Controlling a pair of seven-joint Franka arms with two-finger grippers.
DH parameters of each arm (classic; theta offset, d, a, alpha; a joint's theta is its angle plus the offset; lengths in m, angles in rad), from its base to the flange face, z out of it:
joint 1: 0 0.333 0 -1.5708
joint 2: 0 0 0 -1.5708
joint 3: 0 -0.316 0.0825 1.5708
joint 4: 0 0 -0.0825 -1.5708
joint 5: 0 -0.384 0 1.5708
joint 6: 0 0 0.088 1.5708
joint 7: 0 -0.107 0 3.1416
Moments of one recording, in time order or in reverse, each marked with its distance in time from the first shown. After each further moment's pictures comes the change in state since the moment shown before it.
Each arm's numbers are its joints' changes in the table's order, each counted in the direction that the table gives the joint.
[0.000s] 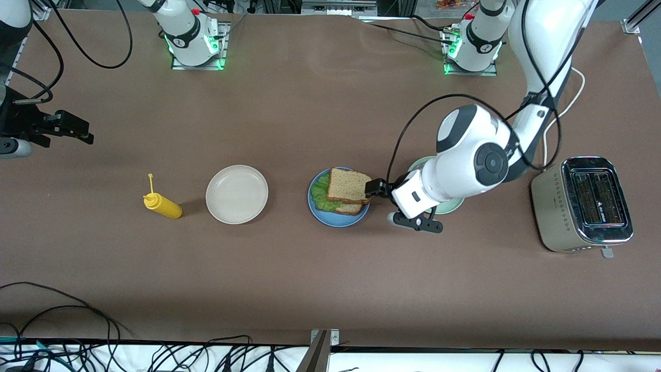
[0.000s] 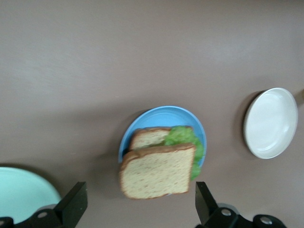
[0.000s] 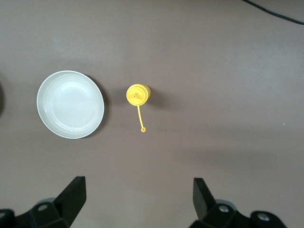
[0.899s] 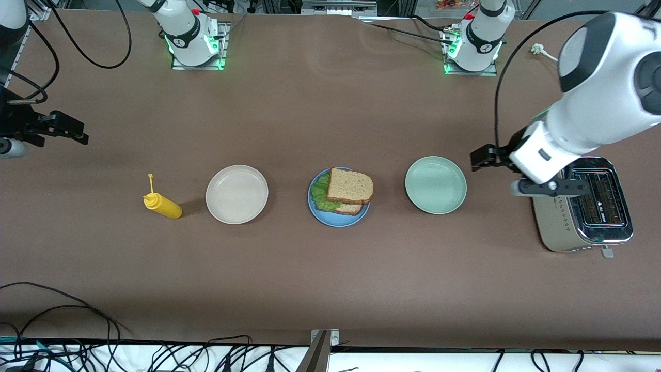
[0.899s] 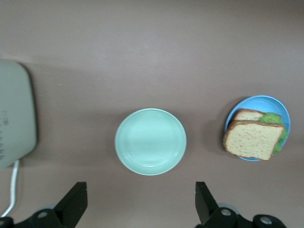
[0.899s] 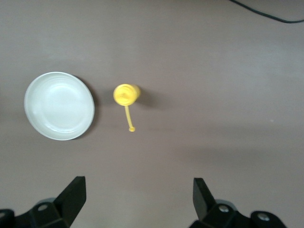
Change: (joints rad) left arm 0.010 -0.343 -0.294 -0.003 -0.084 0.445 -0.002; right arm -0.003 0.001 0.020 -0.006 0.028 0.000 -0.001
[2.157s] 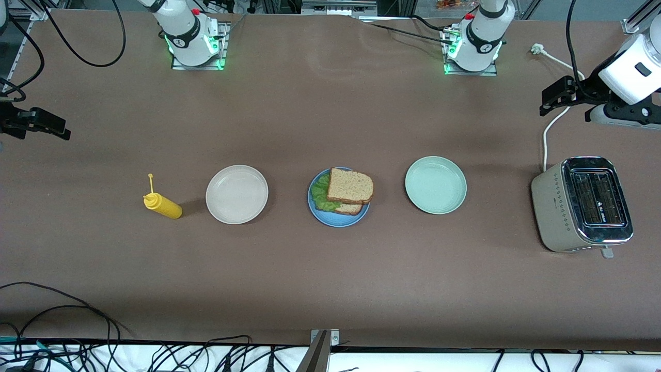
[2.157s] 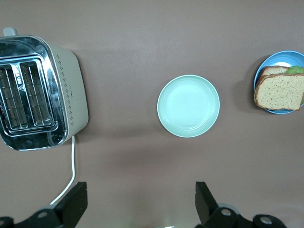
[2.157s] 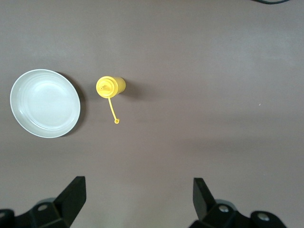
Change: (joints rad) left arm 0.063 -0.309 -0.104 0.212 -0.009 0.103 -0.289; right arm -0.005 -0.004 0.041 -0.006 0.015 0.038 -0.017
